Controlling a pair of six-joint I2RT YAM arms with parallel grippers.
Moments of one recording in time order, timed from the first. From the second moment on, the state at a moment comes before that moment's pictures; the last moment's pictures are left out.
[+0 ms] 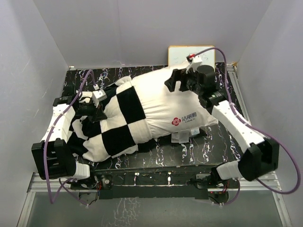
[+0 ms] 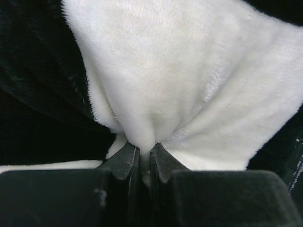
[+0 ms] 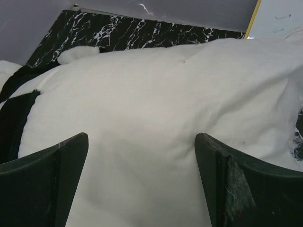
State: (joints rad) left arm 0.15 1.39 1.09 -0.95 0.87 0.96; right arm 0.35 1.31 1.15 -0.07 -0.23 0.25
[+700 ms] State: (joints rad) left arm -0.05 1.33 1.05 -0.91 0.84 0.84; right arm 0.49 1.64 1.29 -0.06 0.05 0.10
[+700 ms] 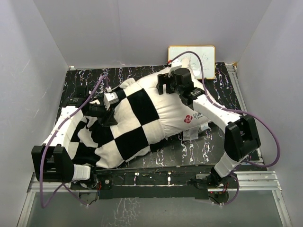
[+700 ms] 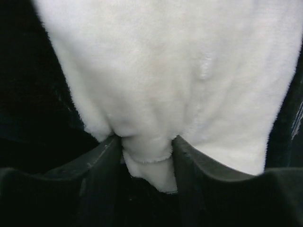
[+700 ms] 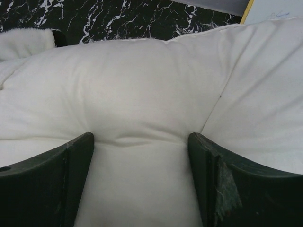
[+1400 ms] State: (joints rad) left arm 0.48 1.71 1.28 -1.13 0.67 1.25; right arm 0.41 1.56 1.06 0.19 -0.03 0.24
